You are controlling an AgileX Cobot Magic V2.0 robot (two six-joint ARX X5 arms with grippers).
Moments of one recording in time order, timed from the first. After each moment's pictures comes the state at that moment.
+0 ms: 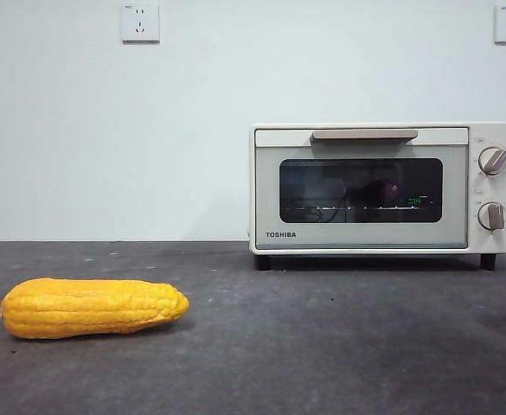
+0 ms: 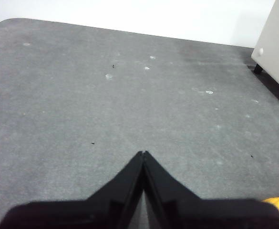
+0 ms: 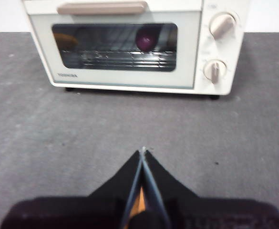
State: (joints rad) left arm 0.05 0.06 0.02 -0.19 0.04 -0.14; right arm 0.05 0.19 0.29 -0.38 -0.14 -0.02
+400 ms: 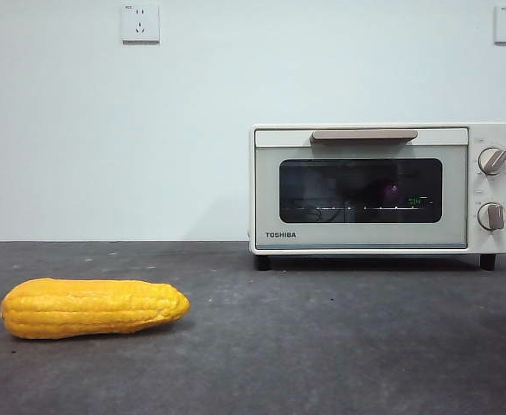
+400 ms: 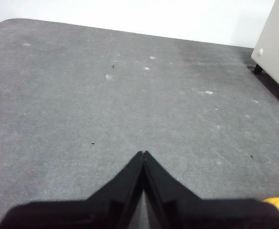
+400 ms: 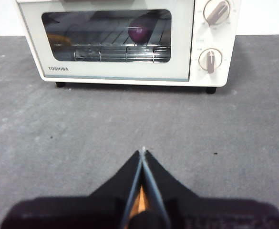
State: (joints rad) left arm 0.05 0.06 0.02 -0.19 0.04 -0.14; right arm 0.04 0.01 0.10 -0.32 -0.14 -0.02
